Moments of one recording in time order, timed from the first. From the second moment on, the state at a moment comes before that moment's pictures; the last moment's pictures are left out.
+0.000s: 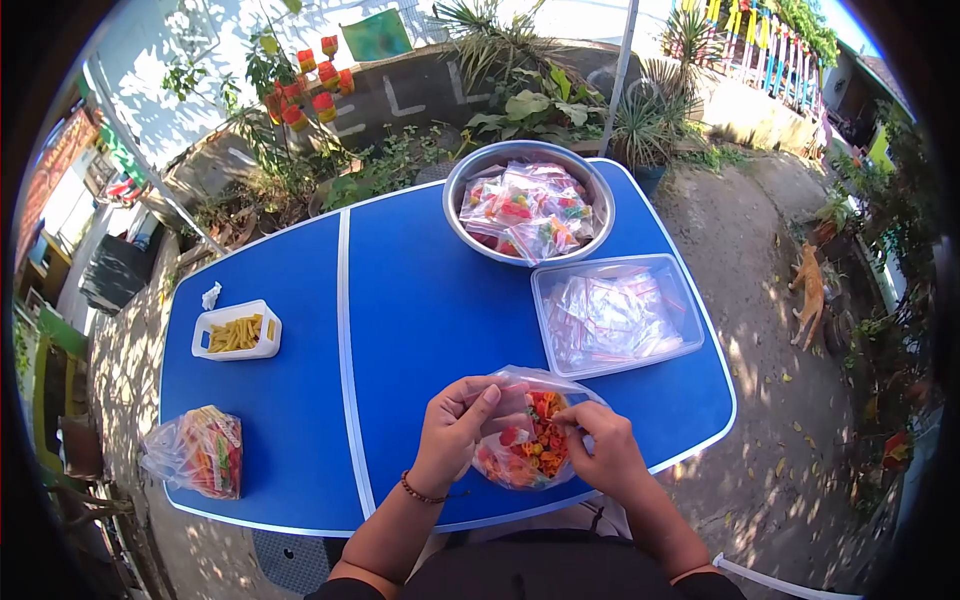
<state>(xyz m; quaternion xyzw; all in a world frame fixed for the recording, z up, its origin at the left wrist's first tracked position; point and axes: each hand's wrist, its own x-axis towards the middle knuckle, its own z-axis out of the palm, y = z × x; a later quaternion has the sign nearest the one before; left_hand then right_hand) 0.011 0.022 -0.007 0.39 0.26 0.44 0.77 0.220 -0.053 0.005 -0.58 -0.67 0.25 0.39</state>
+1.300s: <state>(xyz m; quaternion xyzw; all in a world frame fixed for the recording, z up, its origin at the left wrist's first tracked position) 0.028 -0.014 -0.028 0.72 0.33 0.44 0.43 0.216 -0.063 0.027 -0.51 -0.73 0.17 0.43</state>
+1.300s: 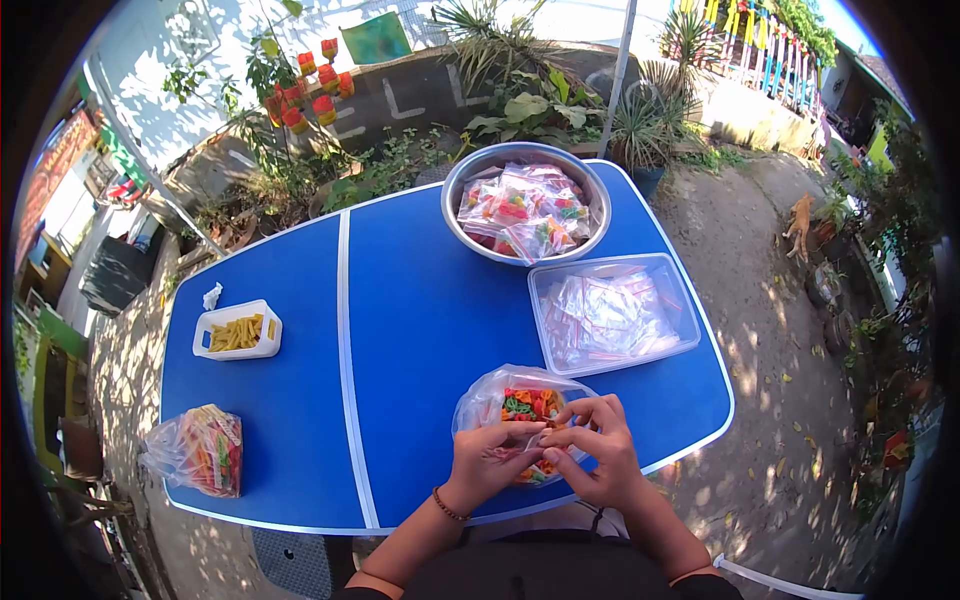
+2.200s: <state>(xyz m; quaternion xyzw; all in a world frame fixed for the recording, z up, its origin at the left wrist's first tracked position) 0.024 -0.005 -0.028 0.41 0.26 0.45 0.75 0.217 -0.062 -0.010 -0.57 -0.76 0.20 0.25</state>
